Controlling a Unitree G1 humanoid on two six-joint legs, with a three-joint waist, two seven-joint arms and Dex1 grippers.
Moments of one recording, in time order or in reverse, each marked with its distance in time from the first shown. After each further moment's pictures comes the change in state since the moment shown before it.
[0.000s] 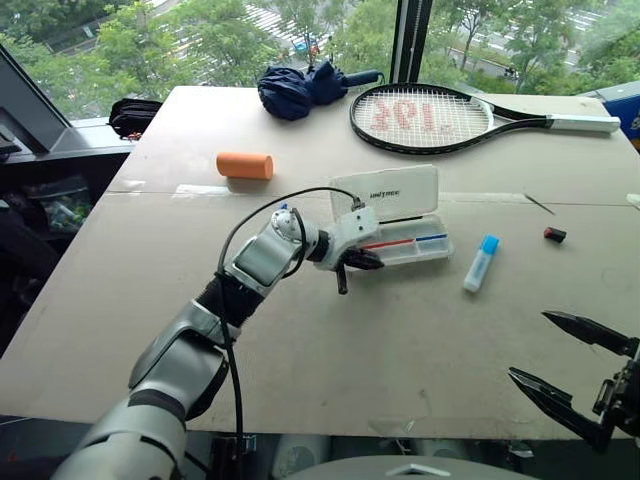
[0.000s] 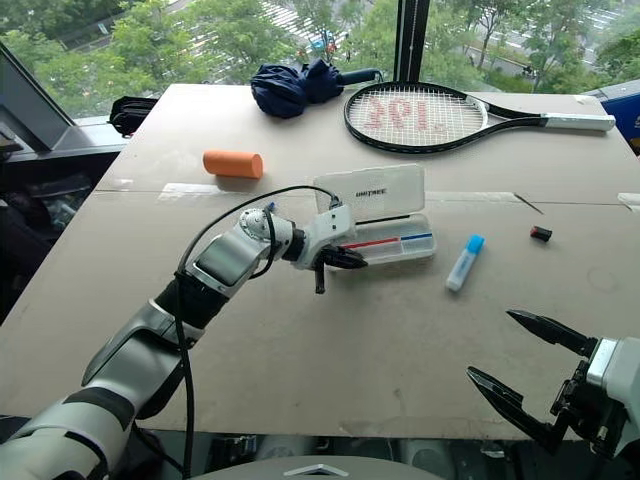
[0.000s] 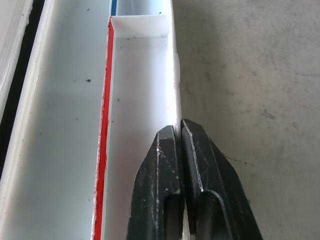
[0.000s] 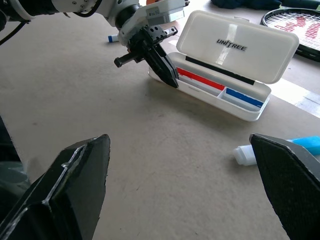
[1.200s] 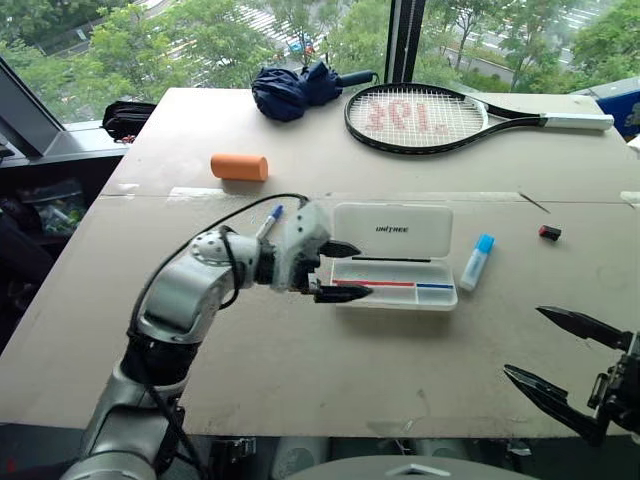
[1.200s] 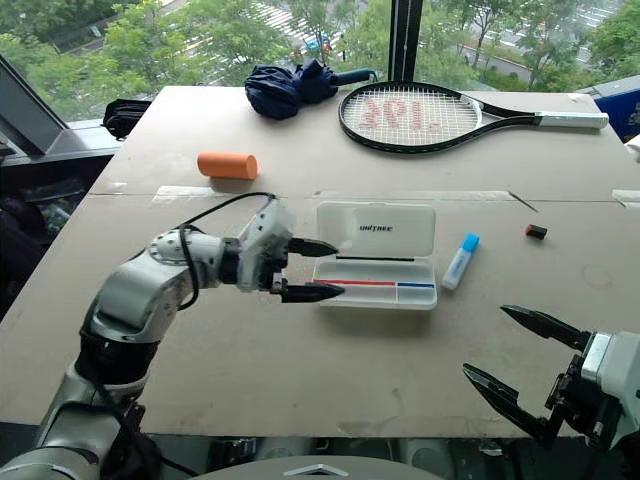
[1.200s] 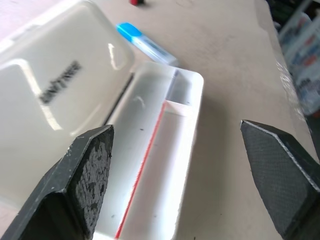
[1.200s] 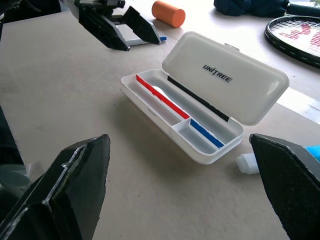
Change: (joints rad) left arm 0.424 0.133 0.563 -0.633 -0.324 0.359 0.071; right arm -0.051 -0.073 0.065 0.012 0.037 -0.013 -0.018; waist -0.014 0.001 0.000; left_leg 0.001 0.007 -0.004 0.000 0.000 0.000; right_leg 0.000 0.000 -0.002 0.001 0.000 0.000
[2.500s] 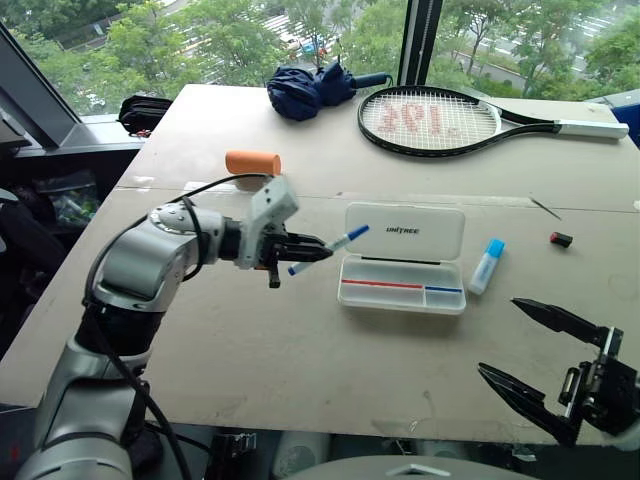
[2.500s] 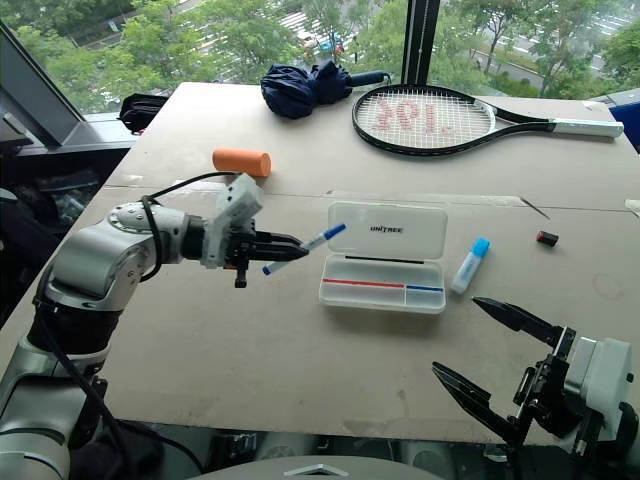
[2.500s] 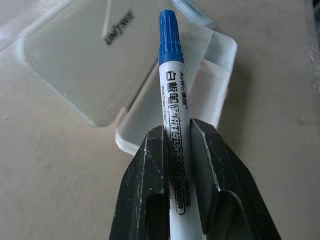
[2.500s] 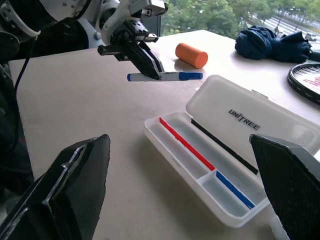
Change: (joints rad) left arm -0.290 0.141 -0.307 0.200 0.014 0.016 -0.177; right arm 0.044 0.068 0.076 -0.035 -0.010 -0.117 -0.018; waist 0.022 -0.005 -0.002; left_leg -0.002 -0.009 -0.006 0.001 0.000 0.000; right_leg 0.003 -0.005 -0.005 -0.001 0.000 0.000
